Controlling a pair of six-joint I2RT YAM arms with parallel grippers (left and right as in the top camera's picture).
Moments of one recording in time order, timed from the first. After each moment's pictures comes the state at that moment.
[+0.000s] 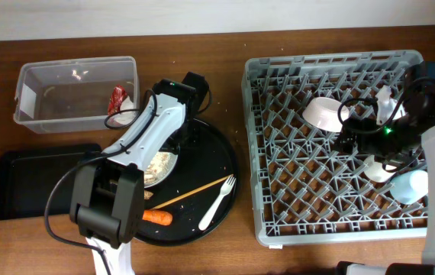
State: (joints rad) left arm -0.42 2.04 1.63 -1.24 -0.12 -0.39; right arm -0.22 1.49 1.58 -1.56 -0.25 0.01
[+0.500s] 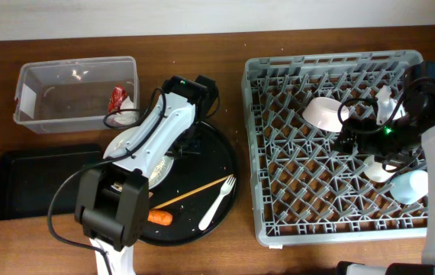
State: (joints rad) left arm -0.47 2.04 1.70 -1.44 -0.22 -0.46; right arm -0.22 1.49 1.58 -1.56 -0.25 0.01
